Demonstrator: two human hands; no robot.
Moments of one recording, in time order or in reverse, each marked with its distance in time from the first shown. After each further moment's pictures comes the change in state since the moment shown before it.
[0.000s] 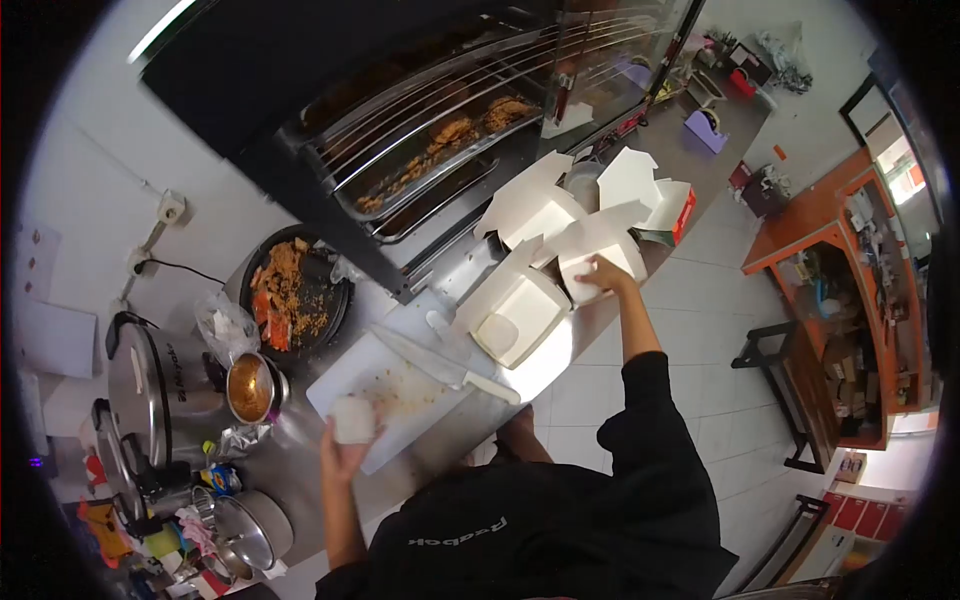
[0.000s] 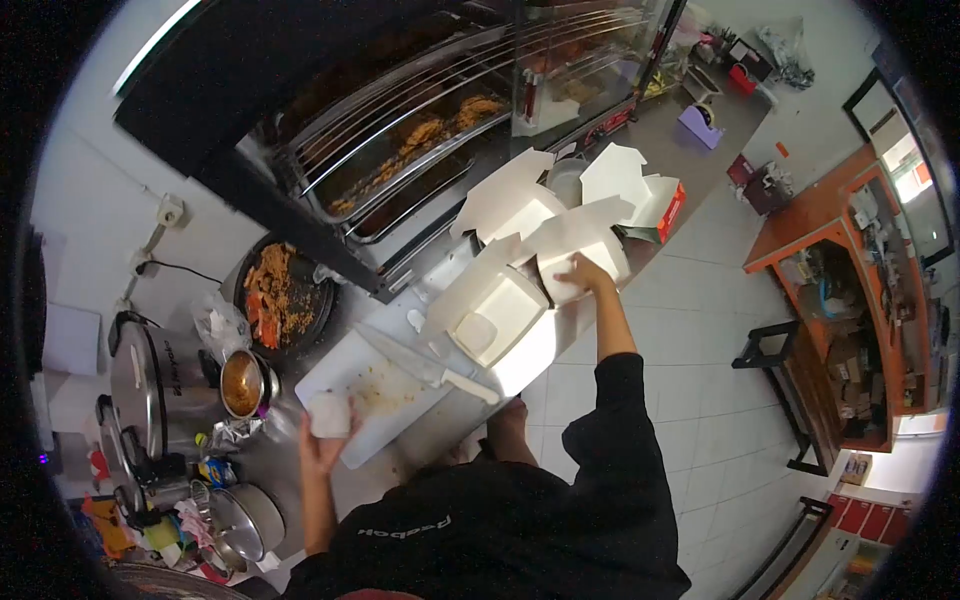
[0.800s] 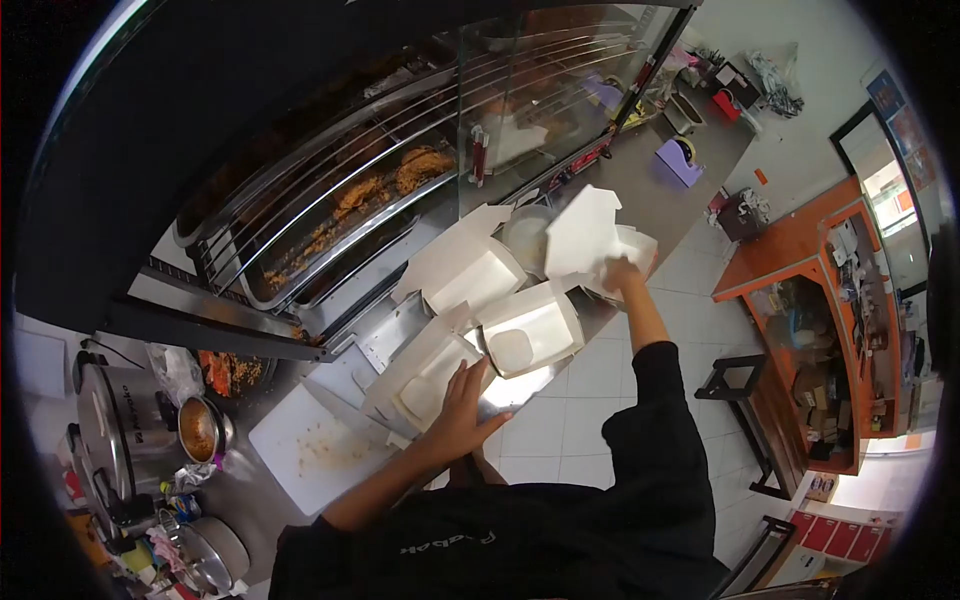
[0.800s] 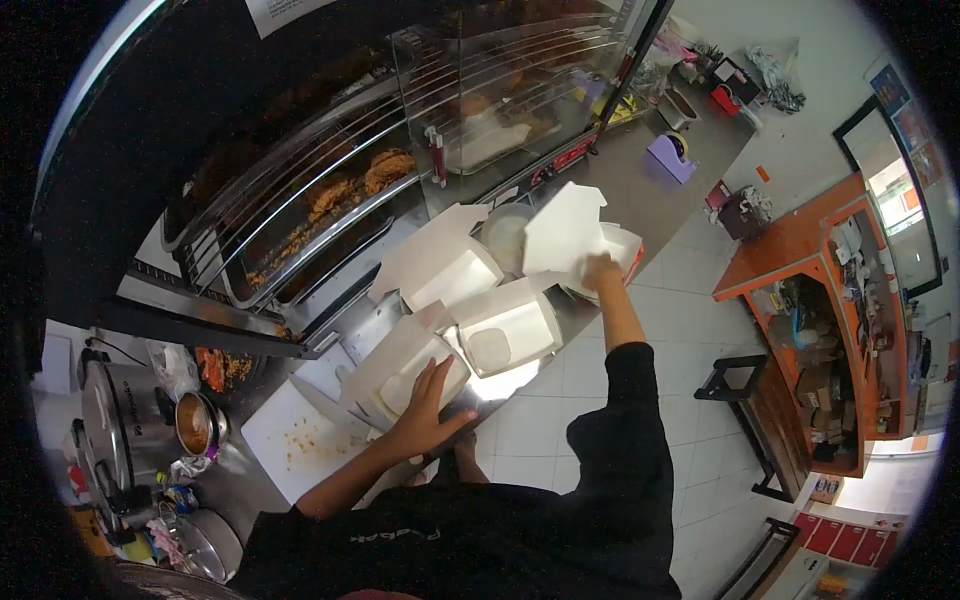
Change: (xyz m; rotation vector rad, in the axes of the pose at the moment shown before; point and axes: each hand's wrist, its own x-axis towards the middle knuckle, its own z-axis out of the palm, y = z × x) left_hand 0.175 -0.183 0.272 1.575 -0.492 0.285; right_hand 0.093 0.065 -0.187 -0.921 0.038 0.187
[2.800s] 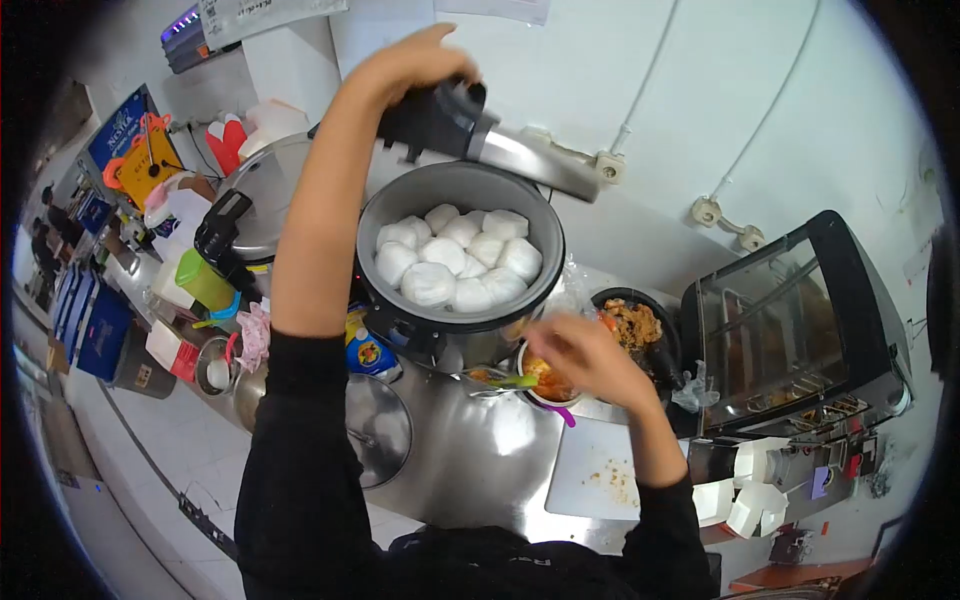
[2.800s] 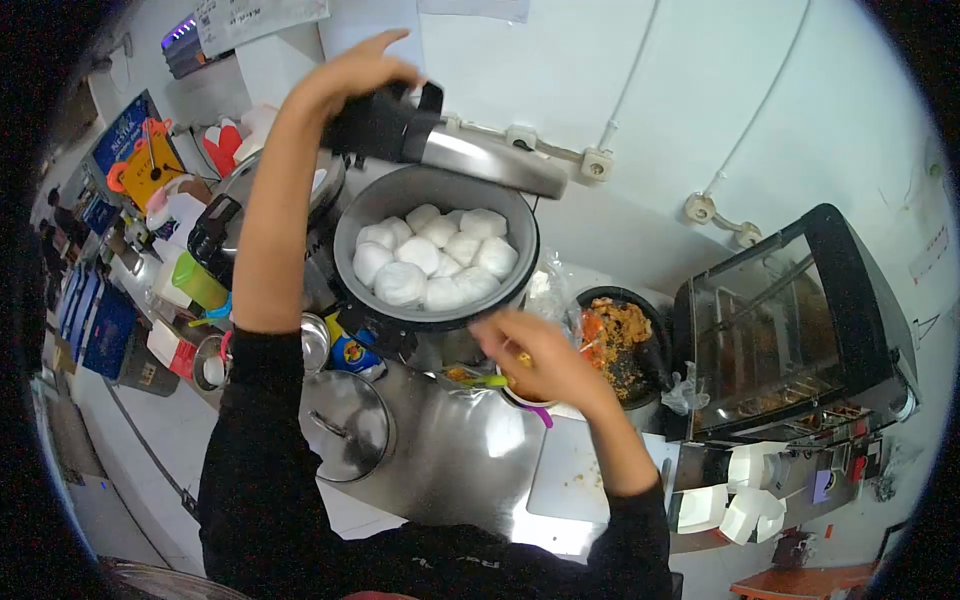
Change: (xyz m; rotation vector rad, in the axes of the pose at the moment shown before) left_hand -0.631 -0.063 -0.738 0.408 1.210 -0.409; right_hand -0.656 -0.841 -0.196 0.510 0.129 -1.860
